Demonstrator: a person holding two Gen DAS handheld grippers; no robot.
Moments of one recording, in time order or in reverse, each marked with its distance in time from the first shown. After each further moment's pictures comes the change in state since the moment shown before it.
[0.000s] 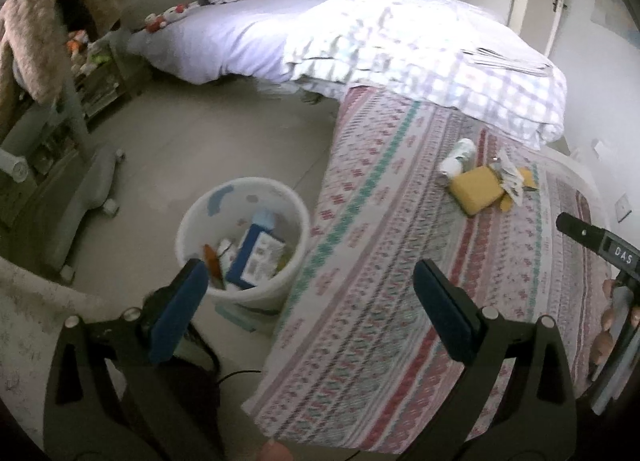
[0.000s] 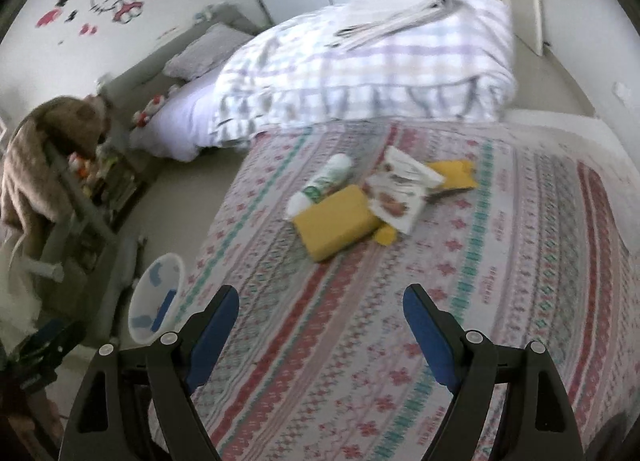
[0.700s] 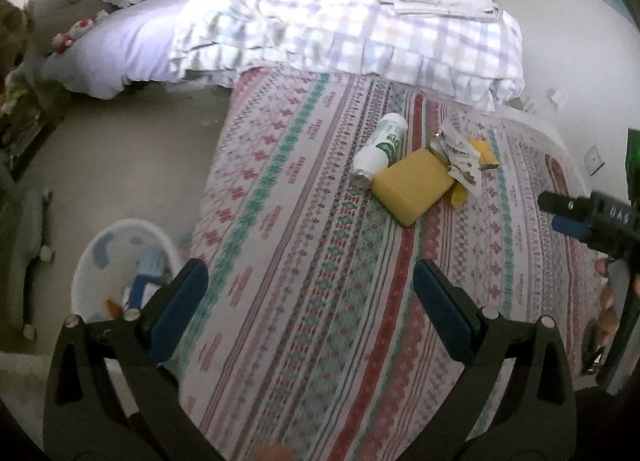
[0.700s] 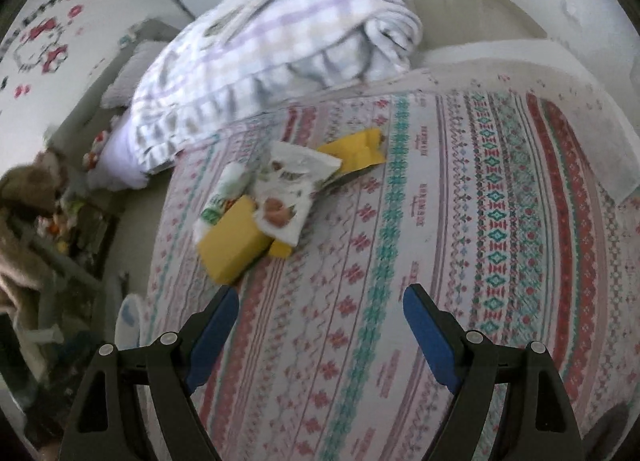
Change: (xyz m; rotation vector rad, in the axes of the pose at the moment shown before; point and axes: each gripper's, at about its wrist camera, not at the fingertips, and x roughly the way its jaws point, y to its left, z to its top) left arm 0.089 -0.090 0.040 0.172 0.083 -0.191; right arm 0.034 -0.098 0.035 0.271 0.097 -0.041
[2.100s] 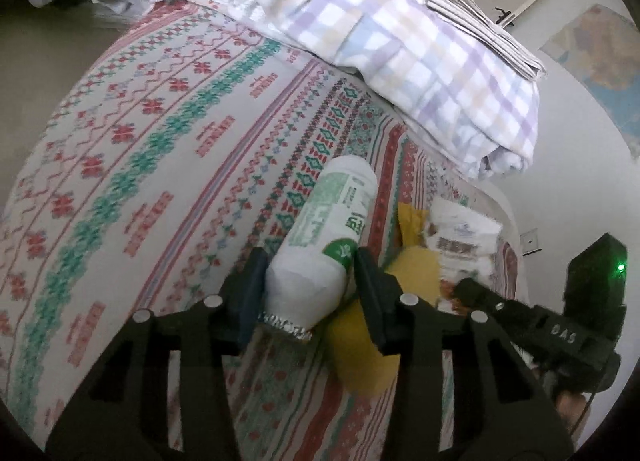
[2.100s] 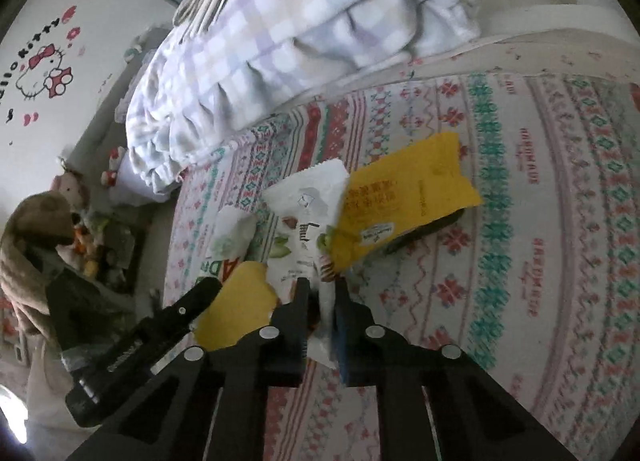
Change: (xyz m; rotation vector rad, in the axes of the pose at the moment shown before) left arm 0.124 -0.016 0.054 -0.280 0.058 -0.383; right arm 0.078 0.012 0.044 0.019 0.024 0.122
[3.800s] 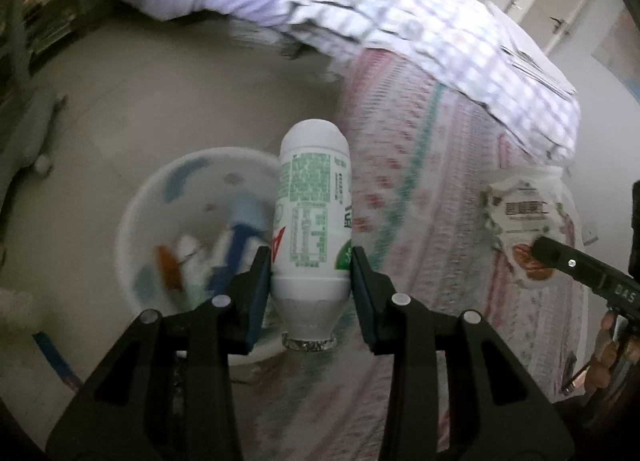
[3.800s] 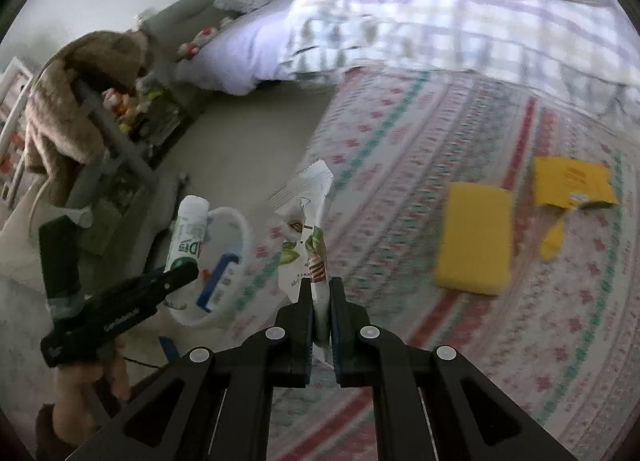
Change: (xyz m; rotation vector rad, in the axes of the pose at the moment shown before) left arm -0.193 0.150 -0.063 -0.037 -0.058 0.323; right arm -0.002 0.199 -0.126 -0.466 0.153 0.053
